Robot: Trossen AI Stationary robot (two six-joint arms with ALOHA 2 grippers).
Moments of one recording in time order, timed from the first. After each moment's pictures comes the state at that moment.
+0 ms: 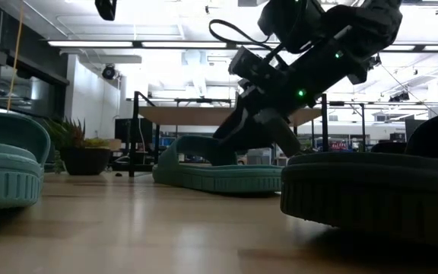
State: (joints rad) left arm 0.03 0.75 0.65 0.10 -0.26 -0.11; right arm 0.15 1.85 0.87 0.38 0.37 -0.44
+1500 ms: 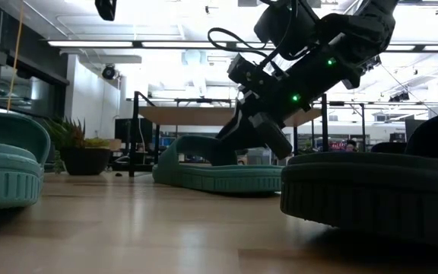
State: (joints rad) left arm 0.03 0.75 0.65 0.10 -0.27 -0.11; right arm 0.12 1.87 0.87 0.40 0.37 -0.42
